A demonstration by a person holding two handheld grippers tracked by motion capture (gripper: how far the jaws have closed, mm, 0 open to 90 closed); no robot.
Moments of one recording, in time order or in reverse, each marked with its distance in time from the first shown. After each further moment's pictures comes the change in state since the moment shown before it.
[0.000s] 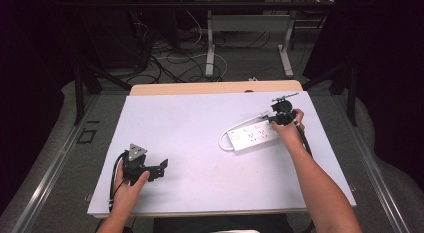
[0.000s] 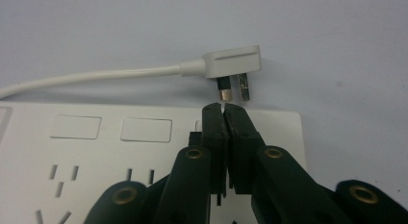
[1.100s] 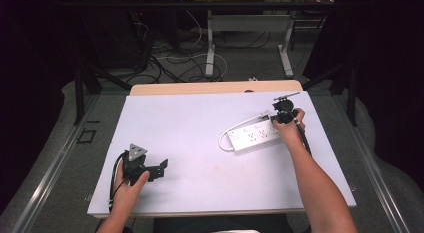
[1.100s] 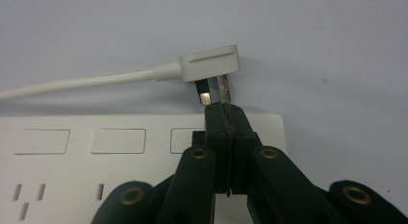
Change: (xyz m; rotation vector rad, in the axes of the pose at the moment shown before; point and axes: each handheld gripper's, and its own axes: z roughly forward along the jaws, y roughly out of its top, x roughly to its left) left arm 0.000 0.000 0.000 0.002 0.000 0.003; right arm -0.010 0.002 0.008 0.015 -0.023 0.035
